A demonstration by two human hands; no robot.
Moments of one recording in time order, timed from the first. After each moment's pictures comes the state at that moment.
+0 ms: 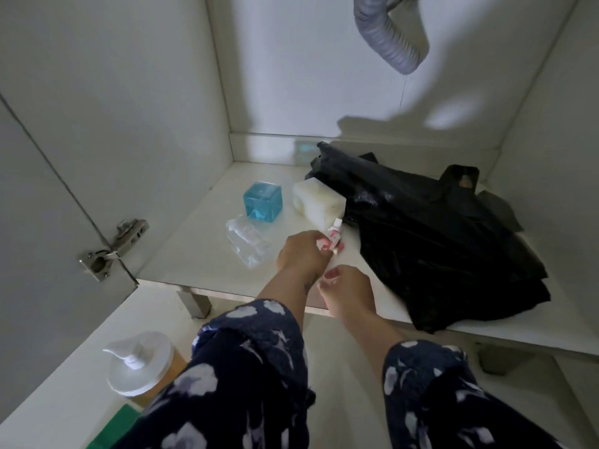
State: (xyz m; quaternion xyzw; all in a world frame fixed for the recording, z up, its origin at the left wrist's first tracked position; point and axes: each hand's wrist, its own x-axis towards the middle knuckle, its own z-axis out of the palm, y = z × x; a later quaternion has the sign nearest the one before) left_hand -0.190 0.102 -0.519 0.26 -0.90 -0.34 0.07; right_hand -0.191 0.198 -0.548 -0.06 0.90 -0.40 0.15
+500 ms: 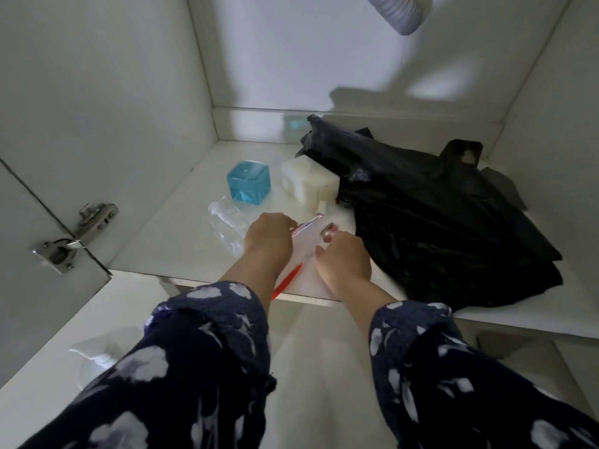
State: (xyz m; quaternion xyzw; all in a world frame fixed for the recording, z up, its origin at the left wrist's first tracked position) left_hand -0.195 0.071 -0.533 0.28 -0.94 -0.20 0.08; right_hand -0.220 0.186 -0.540 -0.09 0.94 -0.32 0.07
